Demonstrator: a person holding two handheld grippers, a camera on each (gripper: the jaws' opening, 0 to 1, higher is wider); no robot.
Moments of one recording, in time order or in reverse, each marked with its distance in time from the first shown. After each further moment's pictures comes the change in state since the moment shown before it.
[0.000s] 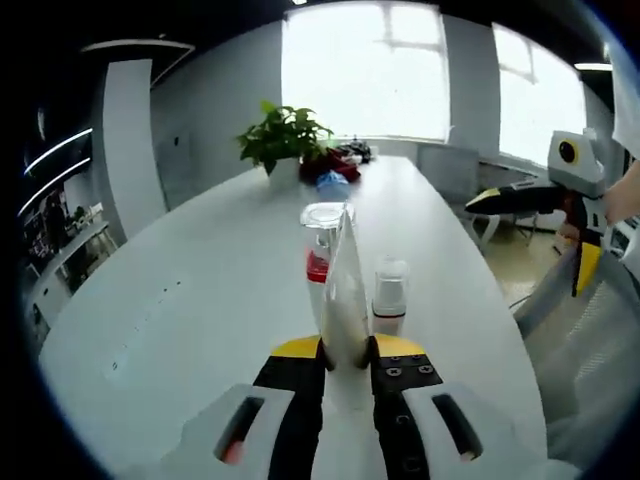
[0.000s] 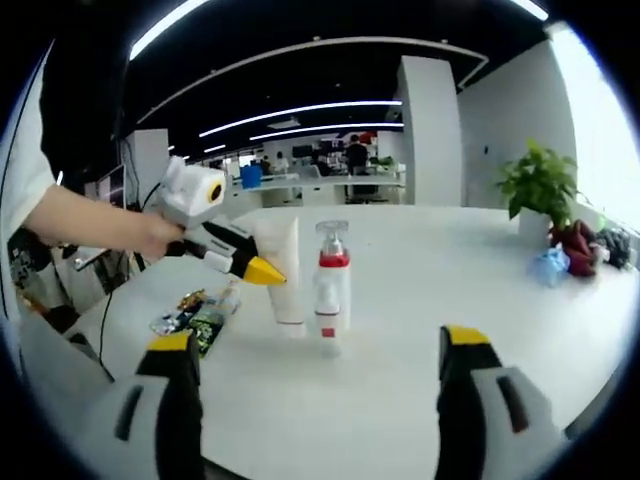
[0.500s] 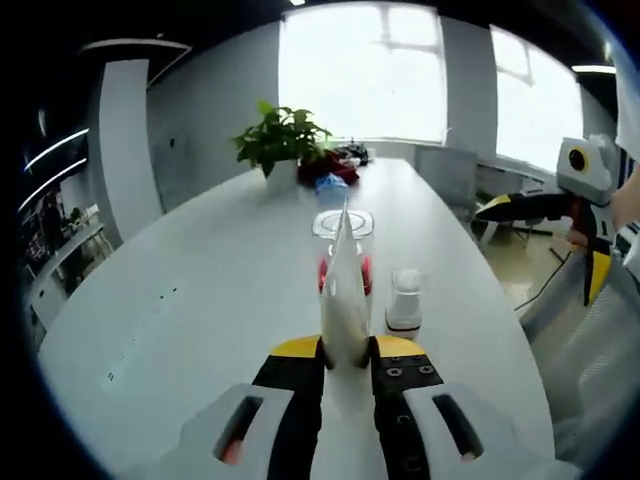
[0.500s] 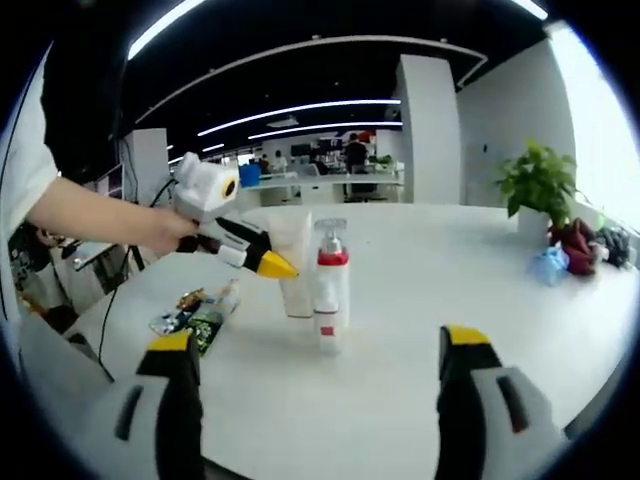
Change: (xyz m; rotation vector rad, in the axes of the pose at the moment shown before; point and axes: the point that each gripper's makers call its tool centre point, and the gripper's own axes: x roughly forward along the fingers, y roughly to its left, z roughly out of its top) left arm 0.010 0.007 0.004 -0.006 -0.011 -0.015; right arm 0.001 0.000 -0.002 0.001 0.007 -0.003
